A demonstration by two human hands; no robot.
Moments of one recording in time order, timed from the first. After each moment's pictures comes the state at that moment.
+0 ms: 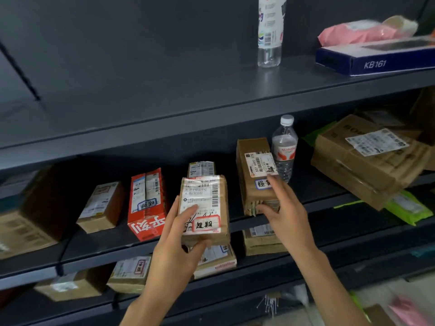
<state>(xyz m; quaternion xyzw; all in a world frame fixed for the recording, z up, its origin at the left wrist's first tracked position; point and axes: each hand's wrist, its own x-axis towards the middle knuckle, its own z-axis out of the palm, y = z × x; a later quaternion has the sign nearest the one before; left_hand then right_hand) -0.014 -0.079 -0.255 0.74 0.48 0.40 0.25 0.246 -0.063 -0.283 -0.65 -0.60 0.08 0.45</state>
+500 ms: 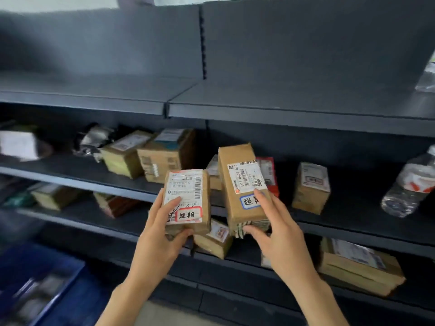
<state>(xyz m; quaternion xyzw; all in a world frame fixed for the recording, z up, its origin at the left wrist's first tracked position) -0.251 -0.182 -0.242 0.63 0.61 0.47 0.12 -0.001 -0.130 -0.232 -0.47 -0.78 0.15 0.39</state>
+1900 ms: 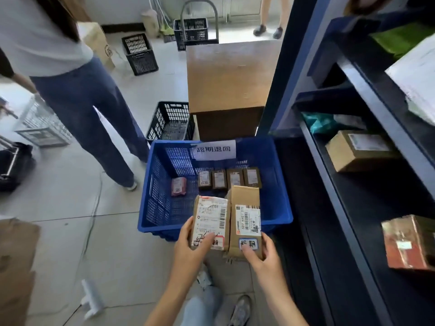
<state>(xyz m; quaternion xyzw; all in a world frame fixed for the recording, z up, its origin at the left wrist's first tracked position) -0.782 -0.412 -0.443 -0.17 0.74 0.64 0.13 -0.743 -0.232 -0.464 -0.28 -0.67 0.68 -0.09</state>
